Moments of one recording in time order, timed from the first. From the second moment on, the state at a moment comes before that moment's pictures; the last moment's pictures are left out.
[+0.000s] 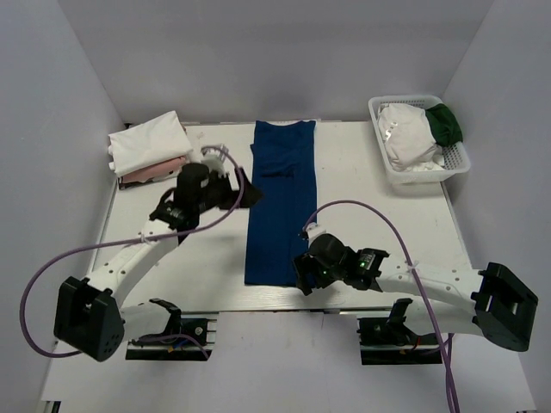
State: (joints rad) left arm -0.43 1.22 0.91 -0.09 0.26 -0.49; right arm 1.09 1.14 0.57 -0.35 0.09 0.46
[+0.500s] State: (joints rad) left arm -0.56 1.16 0.43 -0.28 0.49 -0.63; right arm 1.09 1.13 0.48 -0.32 0.05 0.51
